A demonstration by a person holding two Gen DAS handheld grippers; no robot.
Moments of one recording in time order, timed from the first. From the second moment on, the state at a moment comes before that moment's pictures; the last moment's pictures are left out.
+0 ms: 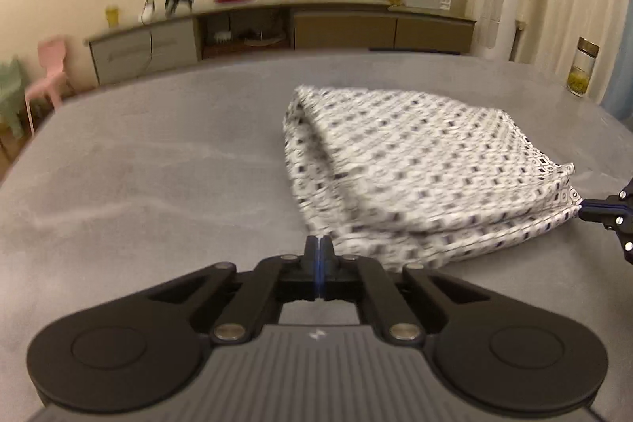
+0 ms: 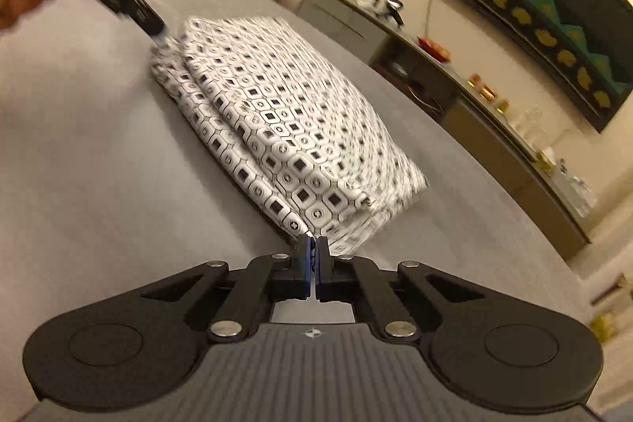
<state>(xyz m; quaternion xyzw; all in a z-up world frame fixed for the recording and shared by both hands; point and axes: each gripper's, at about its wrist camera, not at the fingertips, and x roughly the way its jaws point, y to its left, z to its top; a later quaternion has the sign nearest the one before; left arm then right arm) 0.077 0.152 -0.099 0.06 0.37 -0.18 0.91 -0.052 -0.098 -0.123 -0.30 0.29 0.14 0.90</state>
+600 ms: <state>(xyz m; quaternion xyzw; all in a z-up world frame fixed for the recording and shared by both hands) 0.070 0.099 -0.111 0.11 0.37 -0.25 0.89 -0.035 -0.025 -0.106 -0.32 0.21 0.21 0.90</state>
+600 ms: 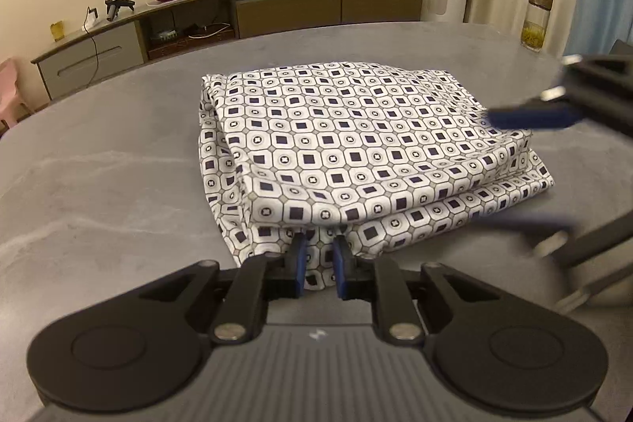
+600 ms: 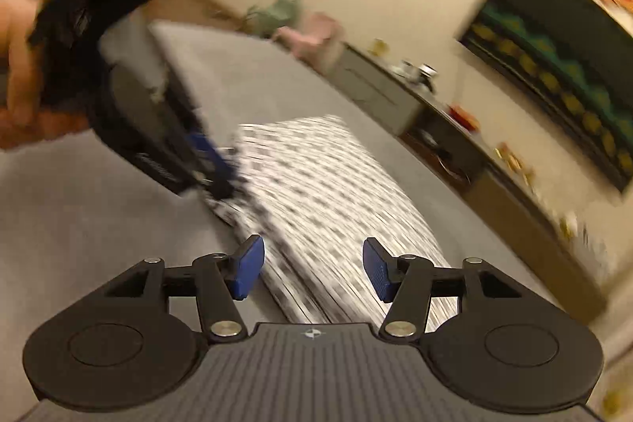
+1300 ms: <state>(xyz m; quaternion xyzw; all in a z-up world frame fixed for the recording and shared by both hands) 0.072 0.123 -0.090 0.09 0.37 -0.24 0.89 -0.016 0.001 -0.130 -0.38 0.25 0.22 0.86</state>
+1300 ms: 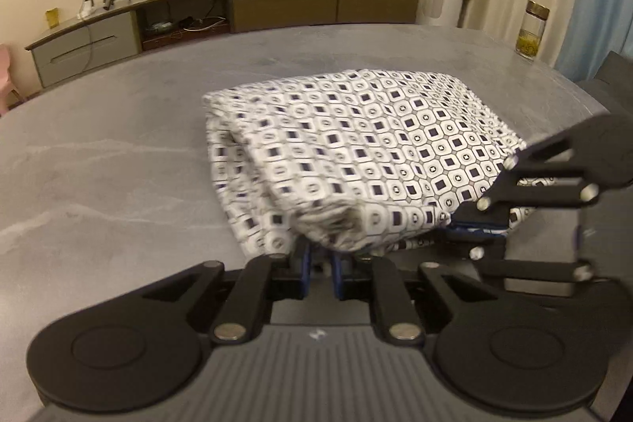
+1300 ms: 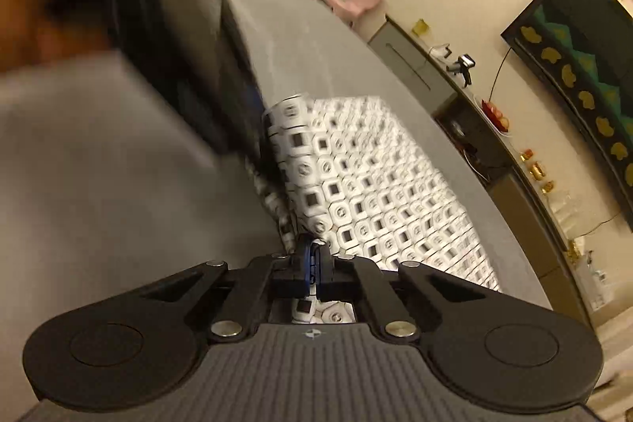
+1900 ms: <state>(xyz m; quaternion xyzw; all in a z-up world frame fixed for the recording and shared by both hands) 0.069 0.140 -0.076 -0.13 0.41 -0.26 0.86 -0.005 -0.035 -0.102 -0.29 0.24 0.21 0.90</state>
